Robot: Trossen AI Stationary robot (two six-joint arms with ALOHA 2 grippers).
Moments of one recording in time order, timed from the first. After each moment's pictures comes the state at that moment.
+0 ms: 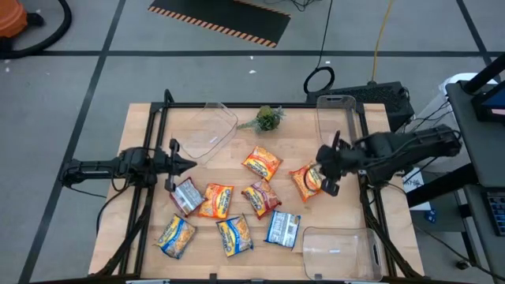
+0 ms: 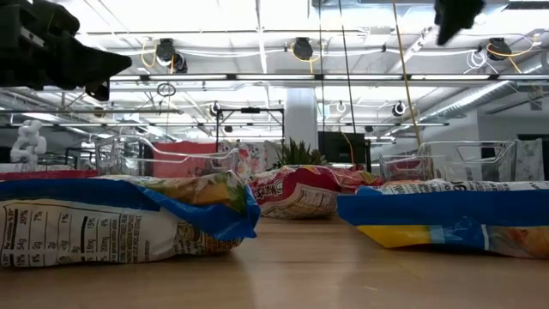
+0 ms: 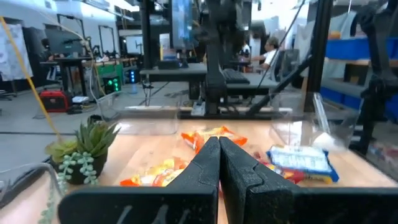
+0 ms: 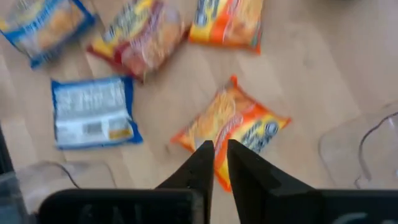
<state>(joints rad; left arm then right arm) 0.03 0.01 0.01 0.09 0.02 0.01 0.24 1.15 1.22 -1.26 0.18 0.62</state>
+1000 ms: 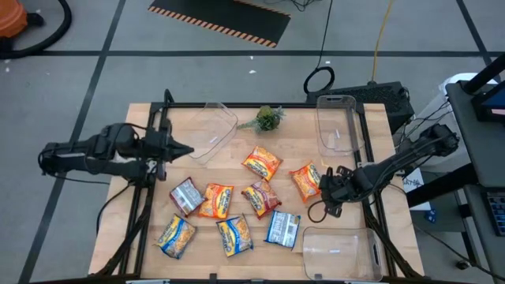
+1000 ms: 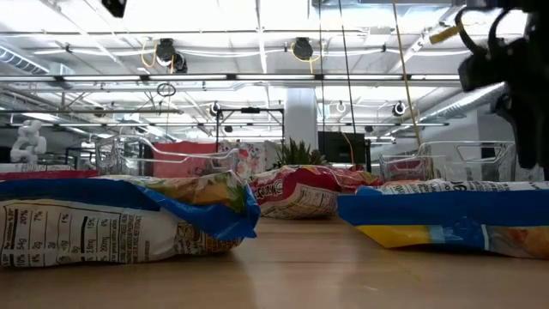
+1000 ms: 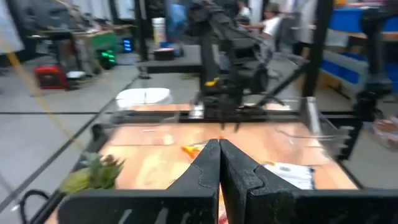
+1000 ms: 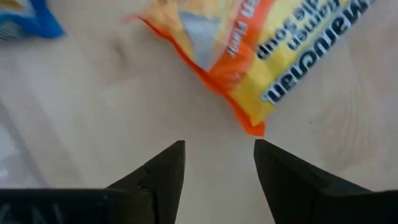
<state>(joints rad) 0.02 0.54 0.73 -0.29 0.02 0.03 0.45 1.15 0.65 -0.96 0.13 0.84</state>
